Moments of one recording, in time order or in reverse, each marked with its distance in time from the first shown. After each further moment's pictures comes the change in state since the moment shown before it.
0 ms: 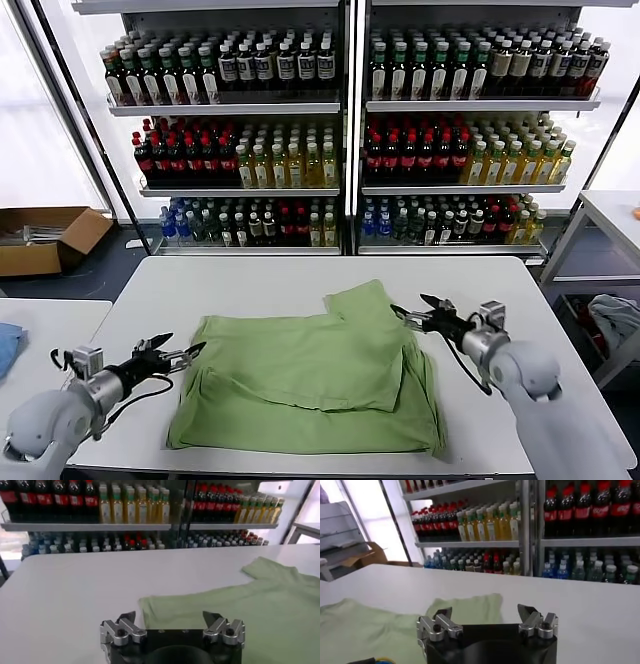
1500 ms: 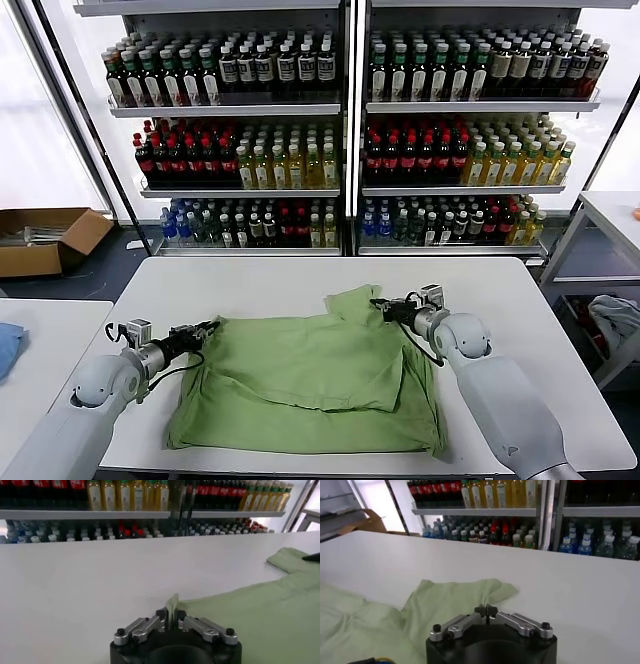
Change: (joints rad) left arm -0.295 -0.047 0.272 0.303 0.050 -0.042 0.005; right arm 0.117 0.091 -0.129 -0.206 -0.049 -0.002 -0.002
